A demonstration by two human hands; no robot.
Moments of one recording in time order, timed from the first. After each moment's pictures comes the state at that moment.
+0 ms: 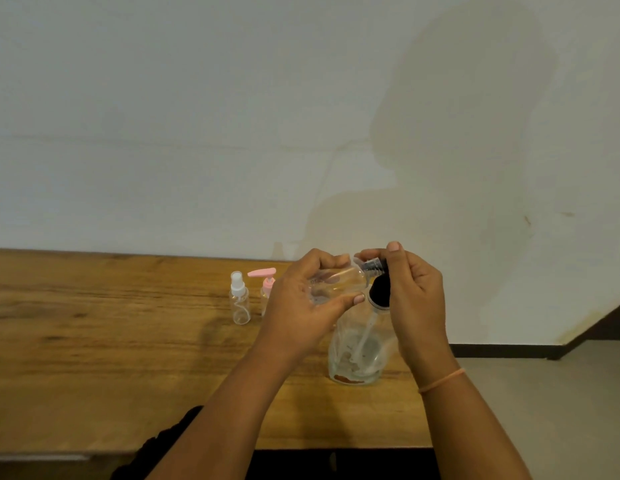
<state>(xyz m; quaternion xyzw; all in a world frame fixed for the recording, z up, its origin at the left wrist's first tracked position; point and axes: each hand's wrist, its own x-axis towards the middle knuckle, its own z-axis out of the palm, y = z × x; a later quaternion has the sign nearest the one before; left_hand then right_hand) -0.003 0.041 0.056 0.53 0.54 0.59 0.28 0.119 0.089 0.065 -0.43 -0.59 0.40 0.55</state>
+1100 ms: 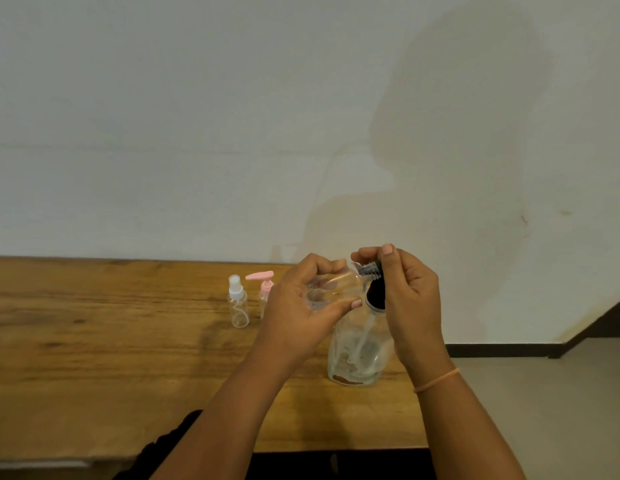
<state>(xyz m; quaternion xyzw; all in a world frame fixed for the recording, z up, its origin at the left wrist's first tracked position) 0.000 0.039 0.057 0.54 0.53 0.59 0.29 0.120 0.091 0.062 -0.40 -0.60 0.40 0.57</state>
